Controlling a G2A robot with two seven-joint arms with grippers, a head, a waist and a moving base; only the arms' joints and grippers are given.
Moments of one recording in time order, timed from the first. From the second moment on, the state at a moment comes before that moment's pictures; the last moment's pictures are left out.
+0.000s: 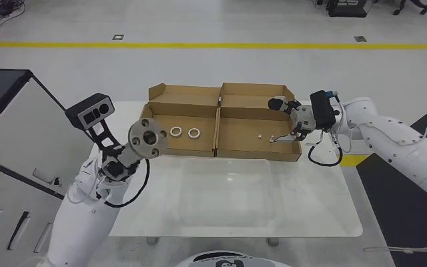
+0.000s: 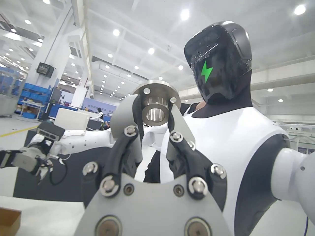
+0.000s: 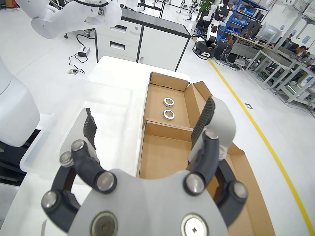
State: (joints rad) left arm 1.48 -1.08 -1.38 -2.04 -0.73 -0.94 -0.80; right arm -0.45 -0.62 0.23 -1.29 -1.07 -1.01 -0.81
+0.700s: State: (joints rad) left arm 1.45 -1.10 -1.34 -2.02 -0.96 -0.96 -0.82; right arm -0.45 -0.62 0.23 -1.29 -1.07 -1.01 -0.81
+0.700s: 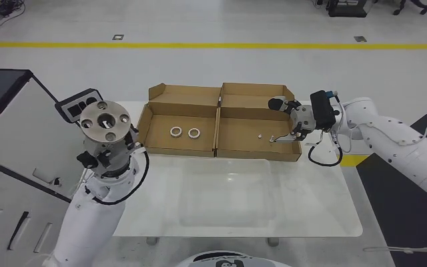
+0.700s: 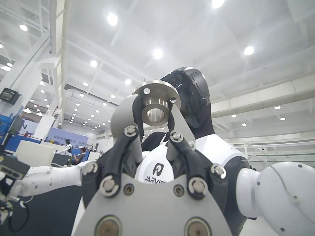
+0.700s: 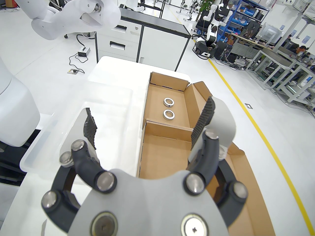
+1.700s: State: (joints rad) left arm 1.46 -1.12 -1.35 -2.01 -0.98 -0.89 -0.86; right arm -0.45 -0.62 0.23 -1.29 -1.07 -1.01 -0.81
